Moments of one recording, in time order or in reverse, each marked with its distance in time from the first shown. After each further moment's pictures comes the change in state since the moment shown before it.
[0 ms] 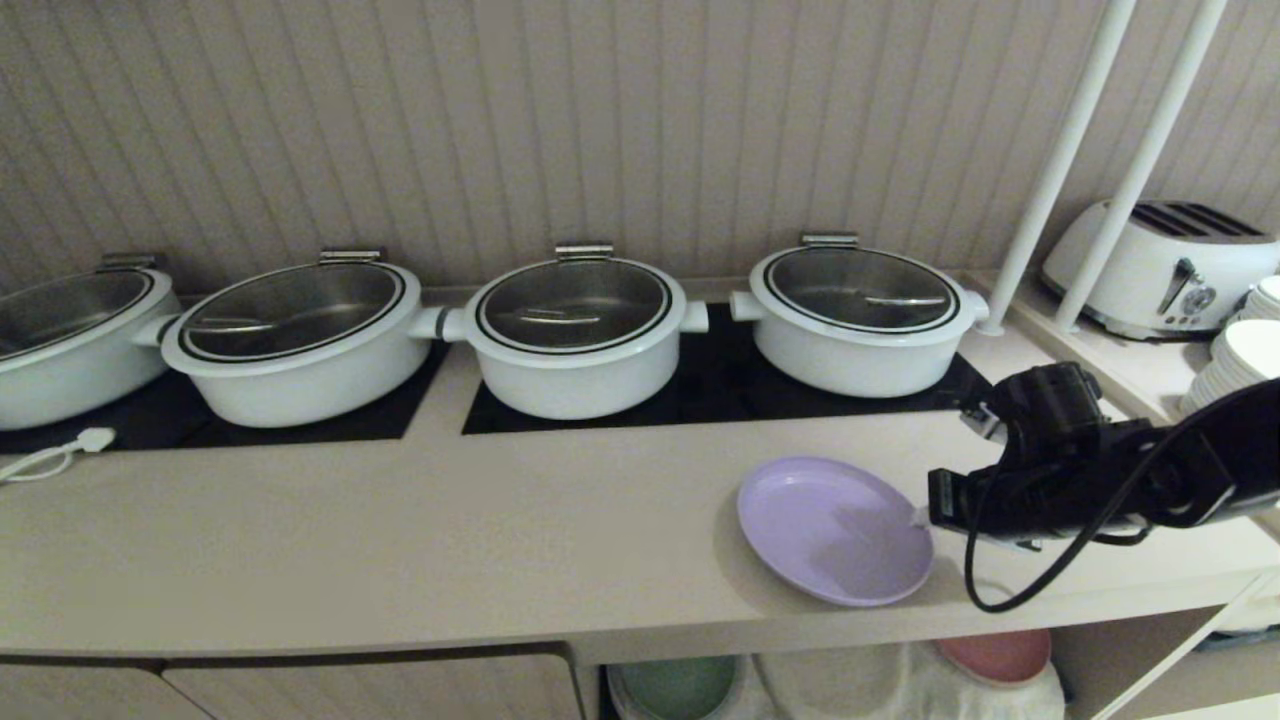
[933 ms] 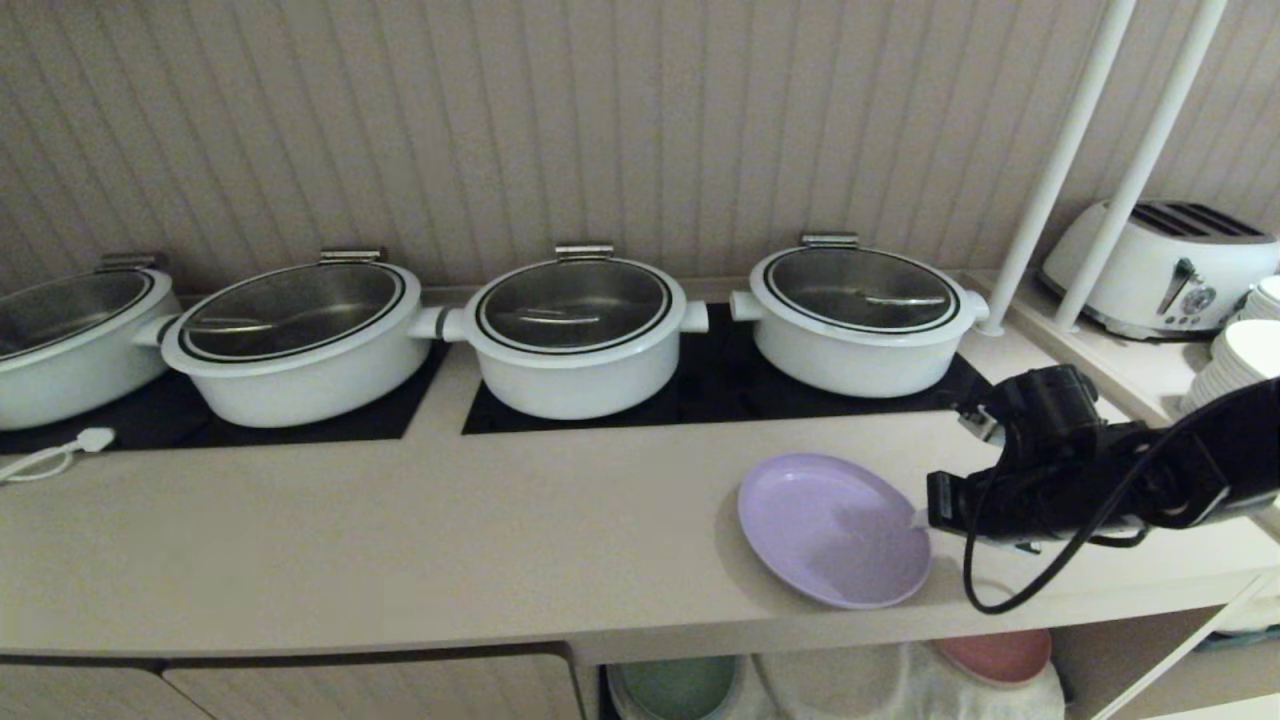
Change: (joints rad) left arm 0.000 -0.001 0.000 0.000 0.000 0.000; right arm 0.001 0.009 0.001 0.000 -0.005 0.000
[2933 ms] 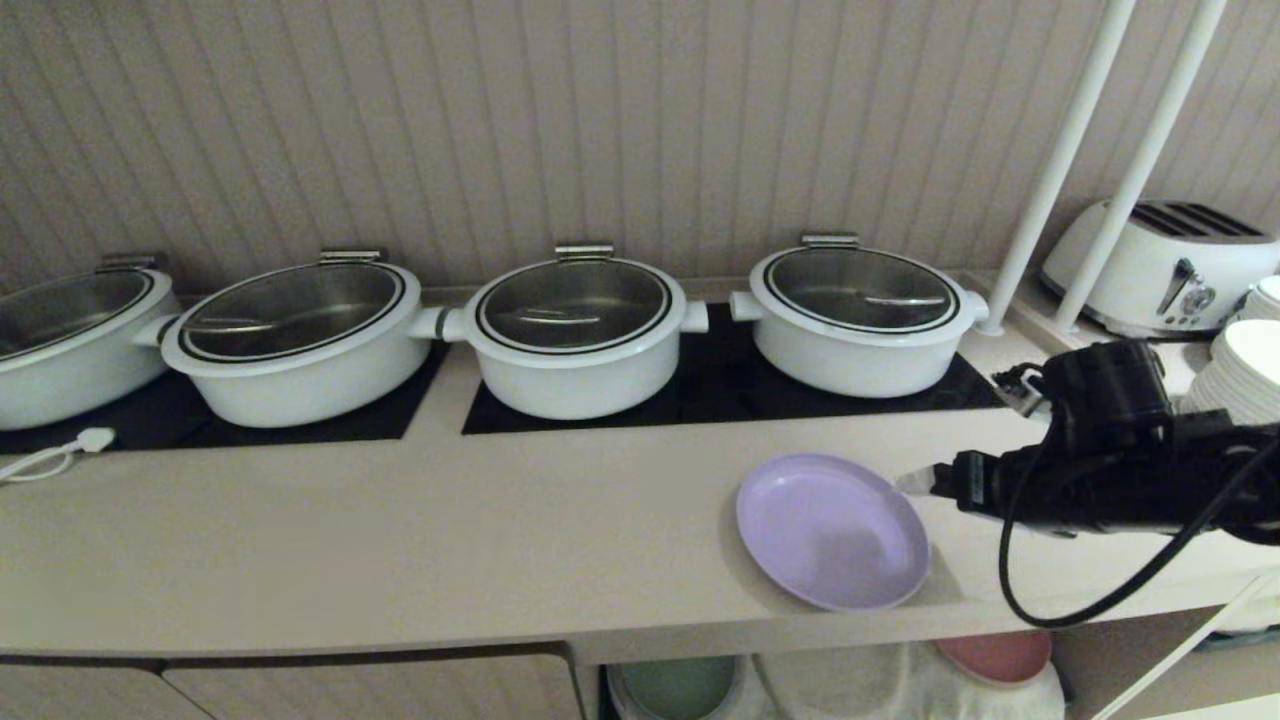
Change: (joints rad) left arm 0.000 -0.005 0.000 -0.001 0.000 0.000; right arm 0.017 -0.181 0.074 -0.027 -0.046 -0.005
